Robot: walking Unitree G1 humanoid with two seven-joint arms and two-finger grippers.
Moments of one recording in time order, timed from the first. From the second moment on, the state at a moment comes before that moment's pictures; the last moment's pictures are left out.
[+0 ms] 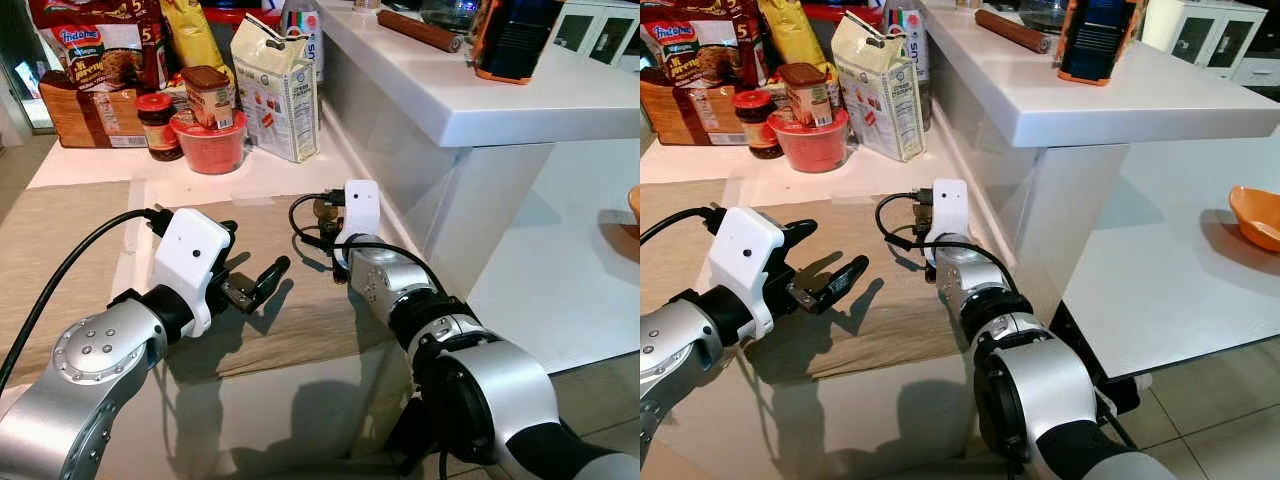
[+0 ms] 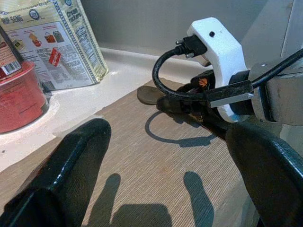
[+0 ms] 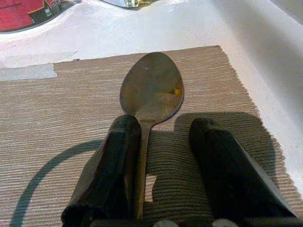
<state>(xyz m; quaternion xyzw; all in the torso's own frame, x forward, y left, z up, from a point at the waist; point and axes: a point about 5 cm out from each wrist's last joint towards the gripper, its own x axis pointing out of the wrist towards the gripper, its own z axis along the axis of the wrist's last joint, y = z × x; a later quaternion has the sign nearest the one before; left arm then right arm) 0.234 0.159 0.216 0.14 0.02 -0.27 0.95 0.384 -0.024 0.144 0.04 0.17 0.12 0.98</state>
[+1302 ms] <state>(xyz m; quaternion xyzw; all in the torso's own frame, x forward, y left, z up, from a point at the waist) 0.235 0.158 0.215 0.15 0.02 -0.26 0.95 0.391 -0.017 0.179 0.02 0.04 0.15 0.99</state>
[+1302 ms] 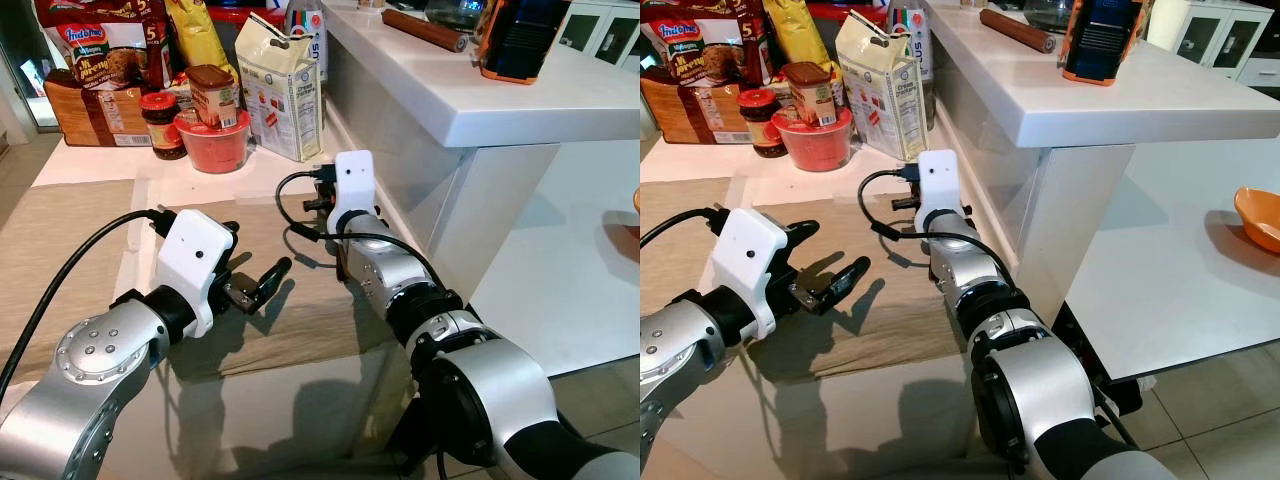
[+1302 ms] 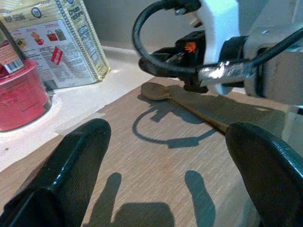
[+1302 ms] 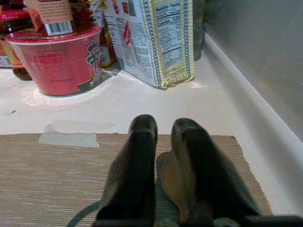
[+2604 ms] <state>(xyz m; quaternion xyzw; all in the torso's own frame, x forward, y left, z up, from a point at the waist) 0.247 0.162 0.213 0.17 0.01 -0.25 0.95 0.391 -0.029 0.166 0.01 0.07 0.12 0.99</state>
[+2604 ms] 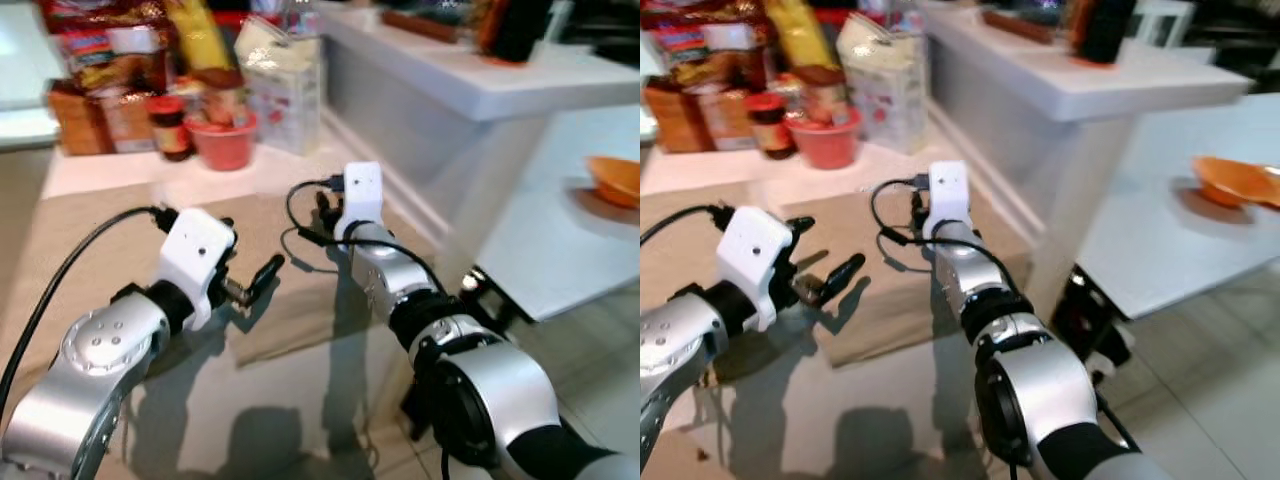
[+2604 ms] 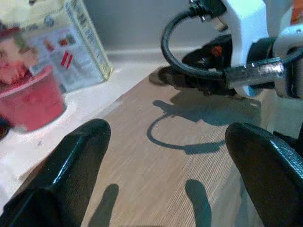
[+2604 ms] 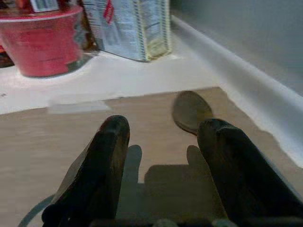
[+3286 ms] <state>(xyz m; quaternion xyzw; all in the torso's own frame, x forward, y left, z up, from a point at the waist) 0.247 0.155 0.209 0.17 0.01 -0.26 0.95 0.391 -0.027 0.166 -0.01 0.06 0.12 0.99</state>
